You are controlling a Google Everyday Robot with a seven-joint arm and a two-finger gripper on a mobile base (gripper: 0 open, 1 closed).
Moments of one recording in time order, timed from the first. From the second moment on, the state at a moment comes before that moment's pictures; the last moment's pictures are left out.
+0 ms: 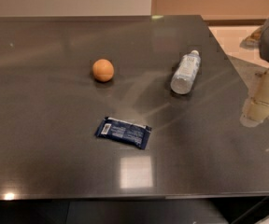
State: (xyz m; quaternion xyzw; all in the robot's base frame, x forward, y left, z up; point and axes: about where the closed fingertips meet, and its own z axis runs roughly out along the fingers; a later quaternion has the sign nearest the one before) arm 0.438 -0.217 0.976 -0.60 0.78 -0.03 0.16
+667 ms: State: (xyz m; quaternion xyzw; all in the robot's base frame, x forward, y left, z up) arm 0.448 -0.204 0.977 -0.61 0.78 -0.03 0.16
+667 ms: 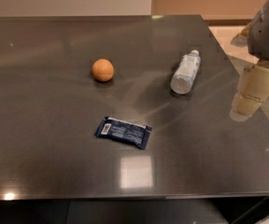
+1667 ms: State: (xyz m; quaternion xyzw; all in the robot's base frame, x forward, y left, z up) arm 0.501 -0.117 0.945 -0.63 0.76 0.02 0.15
